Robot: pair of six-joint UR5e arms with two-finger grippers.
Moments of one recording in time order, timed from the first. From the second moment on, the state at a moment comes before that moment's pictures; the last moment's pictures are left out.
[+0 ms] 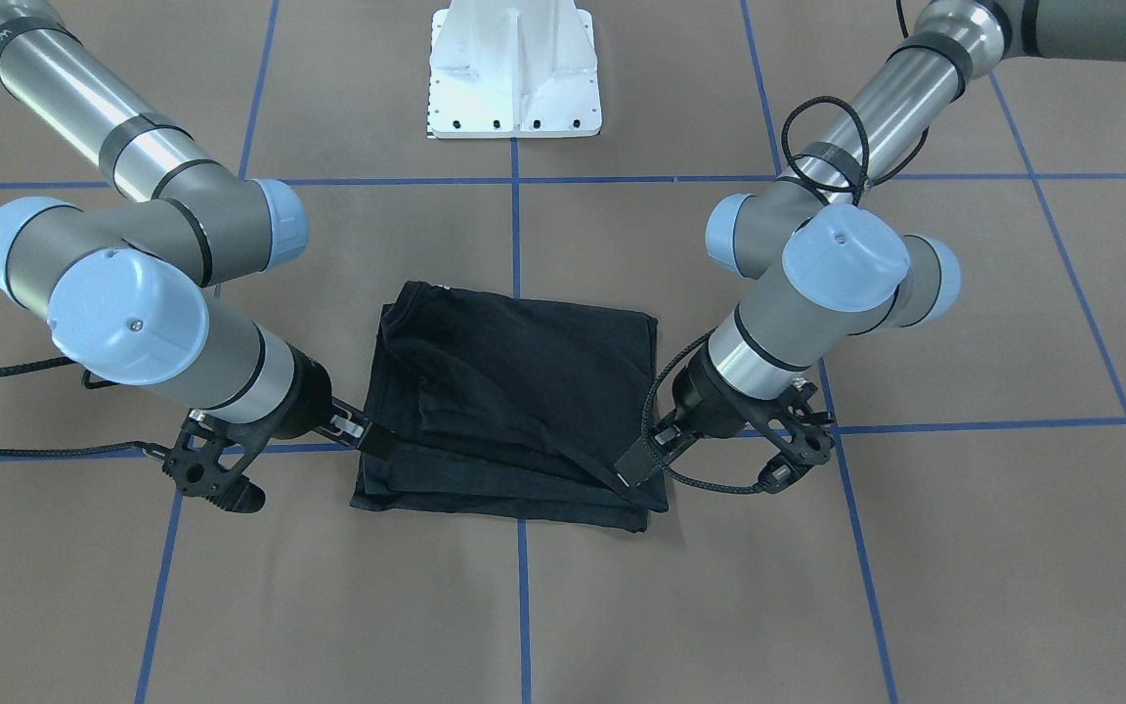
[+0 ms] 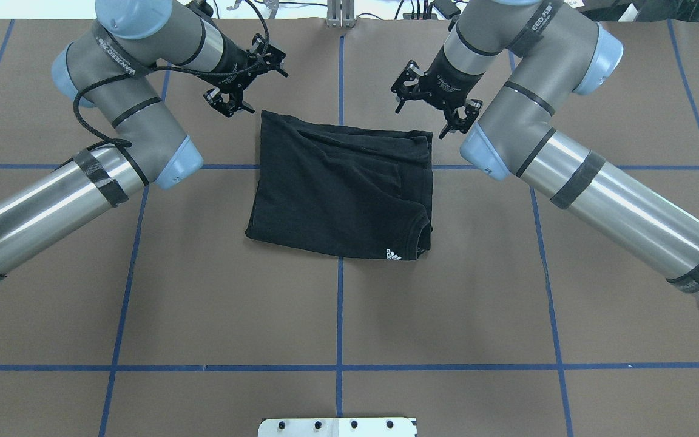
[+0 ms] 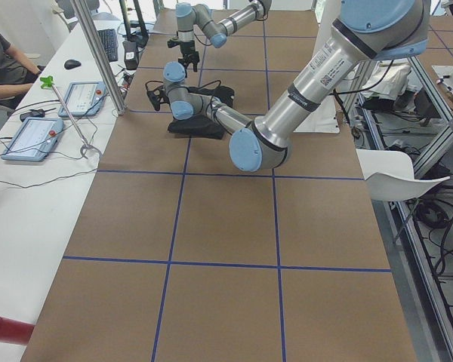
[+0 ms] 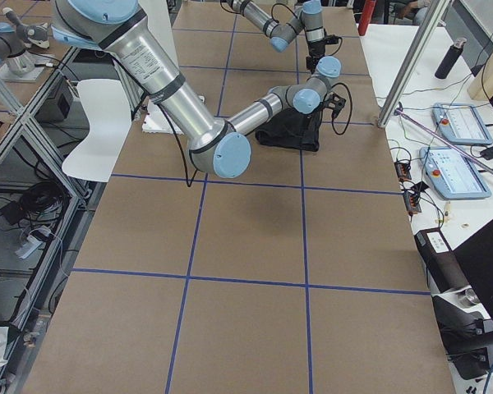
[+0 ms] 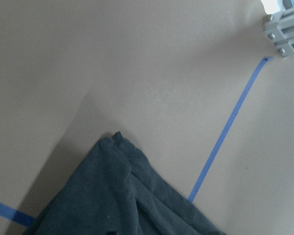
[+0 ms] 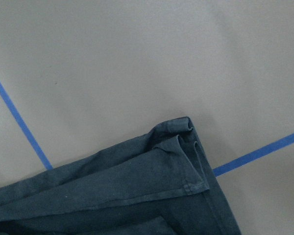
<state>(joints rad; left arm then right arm) -0.87 -2.36 -1.19 -2.32 -2.09 -1.81 0.86 -0.79 1.30 -1.27 2.26 1.46</state>
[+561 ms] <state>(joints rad) -0.87 -2.33 -1.19 -2.32 -2.10 -1.80 0.77 -0.77 1.30 -1.23 2.08 1.06</state>
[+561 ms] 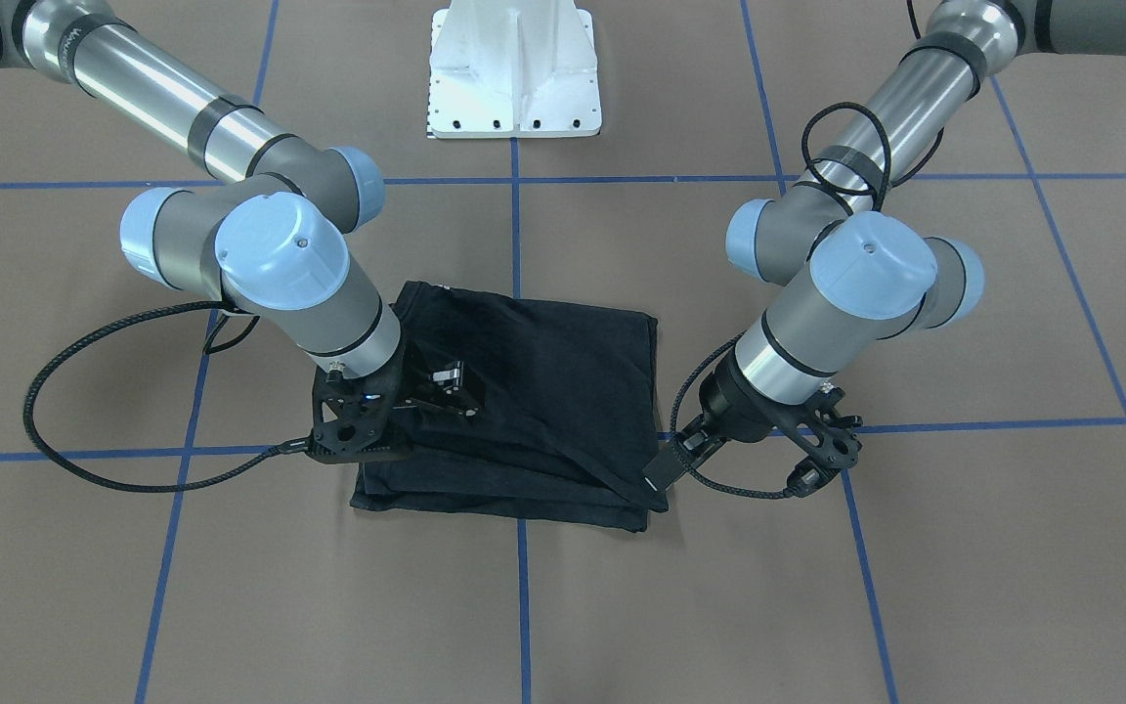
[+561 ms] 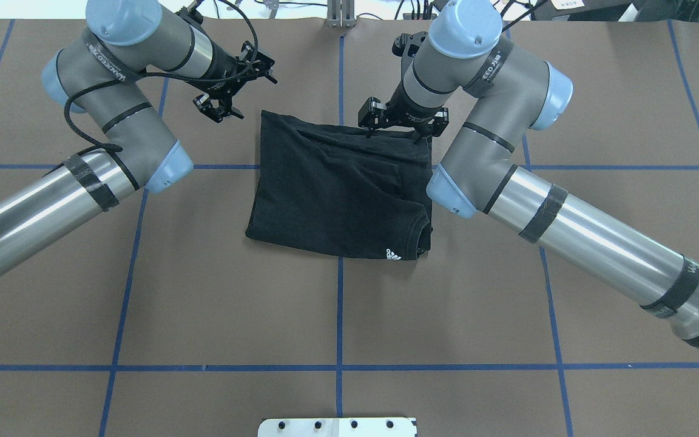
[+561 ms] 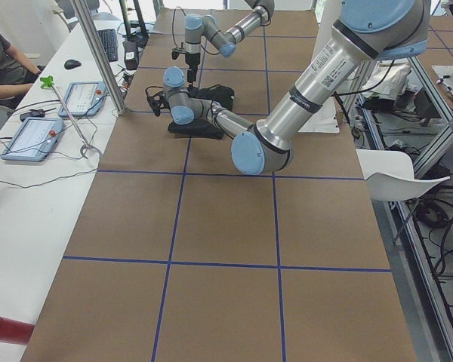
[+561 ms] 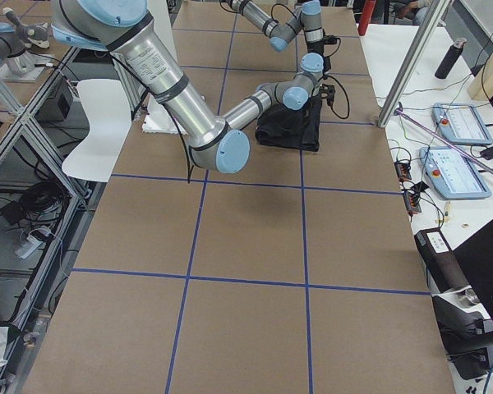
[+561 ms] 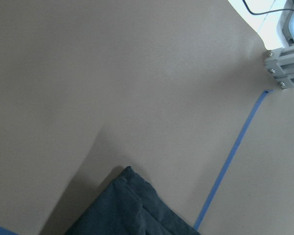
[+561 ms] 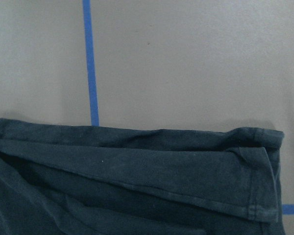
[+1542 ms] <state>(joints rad) -0.87 -2.32 -1.19 -2.32 -2.10 -1.80 0.72 -0.83 1.30 -1.21 2.08 0.84</state>
